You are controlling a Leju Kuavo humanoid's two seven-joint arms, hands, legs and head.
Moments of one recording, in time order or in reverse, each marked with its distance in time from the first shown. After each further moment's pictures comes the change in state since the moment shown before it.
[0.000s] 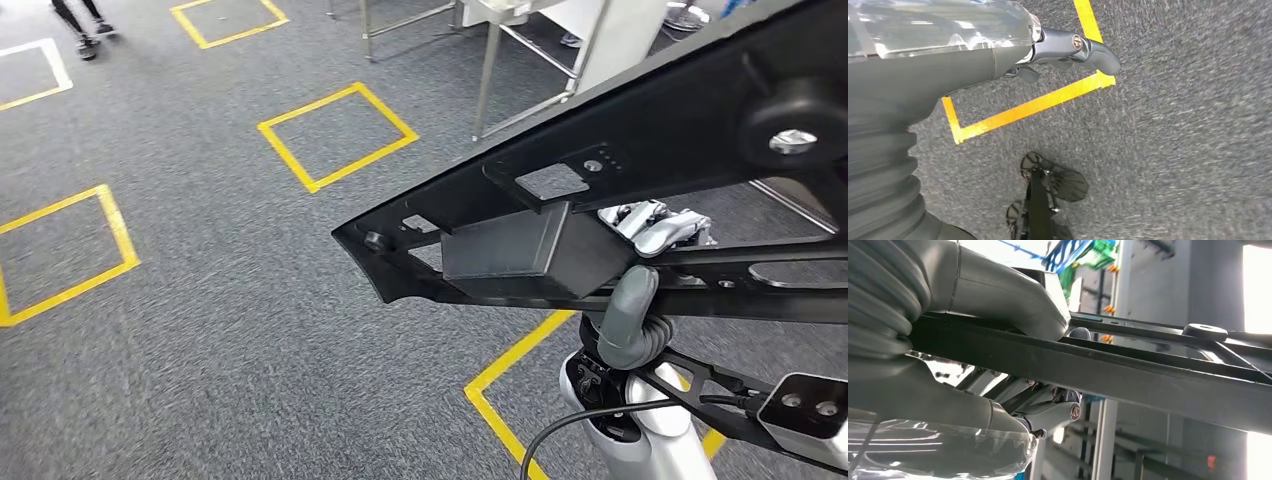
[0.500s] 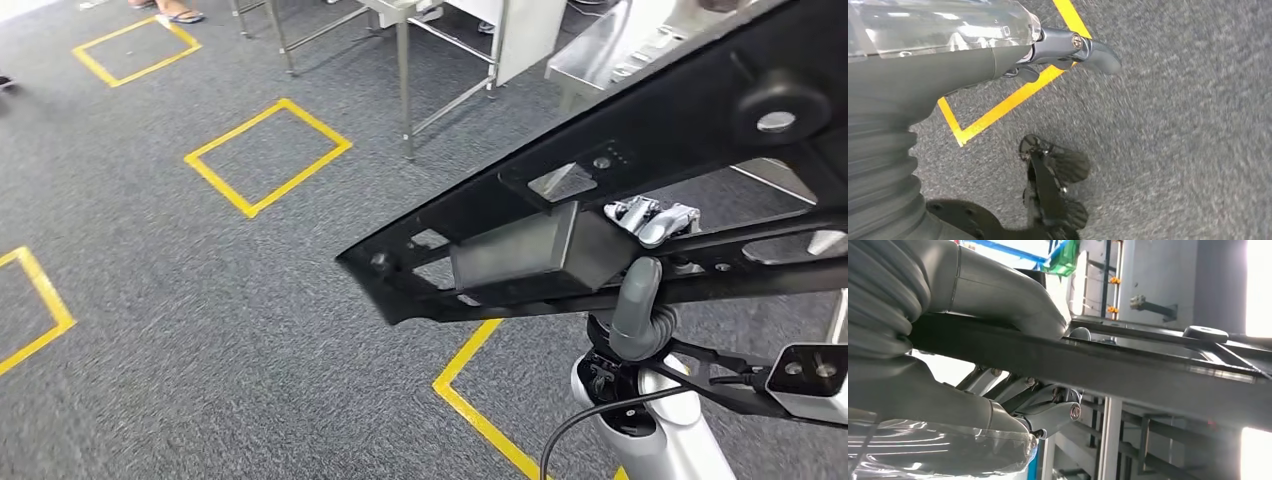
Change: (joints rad) left arm 0.001 -0.022 0.000 0.003 -0.019 -0.015 0.012; right arm 0.006 -0.075 -0.009 0.033 -0.129 0.095 0.020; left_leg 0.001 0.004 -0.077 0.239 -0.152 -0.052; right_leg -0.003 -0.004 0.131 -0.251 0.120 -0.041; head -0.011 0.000
